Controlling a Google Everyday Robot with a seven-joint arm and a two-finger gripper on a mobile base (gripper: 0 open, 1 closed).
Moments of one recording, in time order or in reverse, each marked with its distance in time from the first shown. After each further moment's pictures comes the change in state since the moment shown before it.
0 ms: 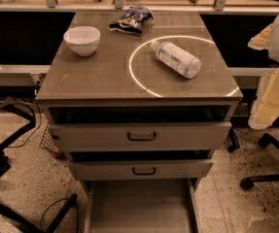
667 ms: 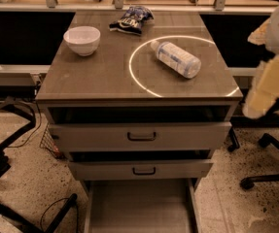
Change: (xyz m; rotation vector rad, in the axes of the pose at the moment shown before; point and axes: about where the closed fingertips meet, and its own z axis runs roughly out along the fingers) arm -0.004 -0.017 0.003 0.000 -0.015 0.044
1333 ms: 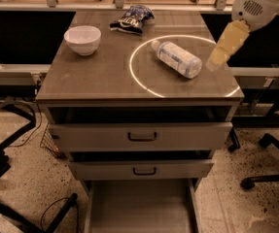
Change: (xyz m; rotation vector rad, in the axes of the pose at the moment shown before) arm -0.019 -0.114 0.053 -0.057 0.038 0.375
